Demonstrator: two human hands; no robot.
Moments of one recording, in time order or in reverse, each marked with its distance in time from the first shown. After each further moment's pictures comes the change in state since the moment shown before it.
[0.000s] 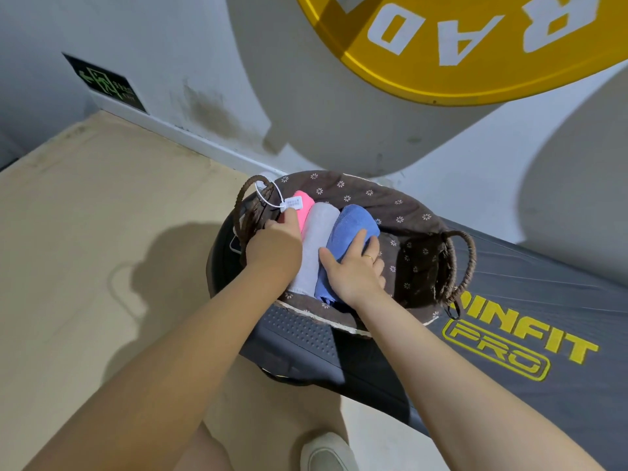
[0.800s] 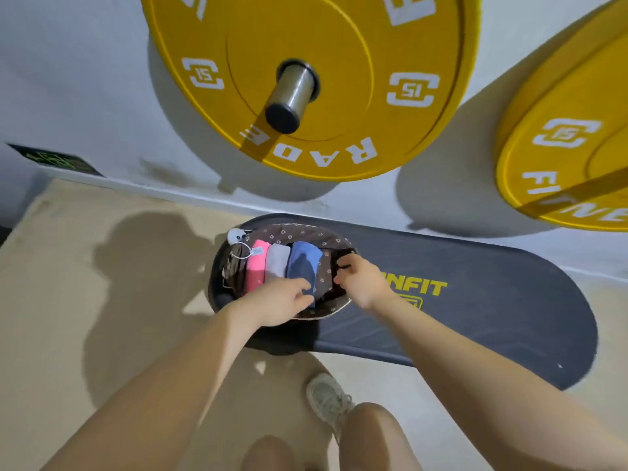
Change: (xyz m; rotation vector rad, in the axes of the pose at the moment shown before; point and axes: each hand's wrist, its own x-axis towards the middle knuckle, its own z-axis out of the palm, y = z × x) left_hand -0.097 0.050 -0.201 -0.187 -0.703 0.447; right_hand -0.145 -0.054 -0.192 0.176 -0.035 0.135
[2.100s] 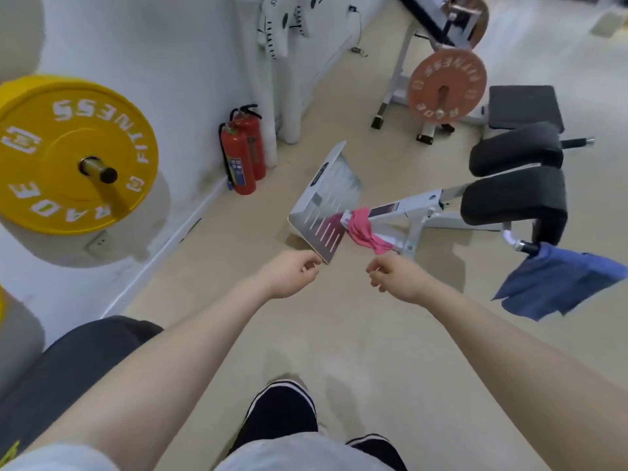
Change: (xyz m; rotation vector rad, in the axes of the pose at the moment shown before) left_hand -0.368 0.828 0.477 0.646 -0.445 1.067; right_hand -0.864 0.564 -0.337 0.426 0.788 0.718
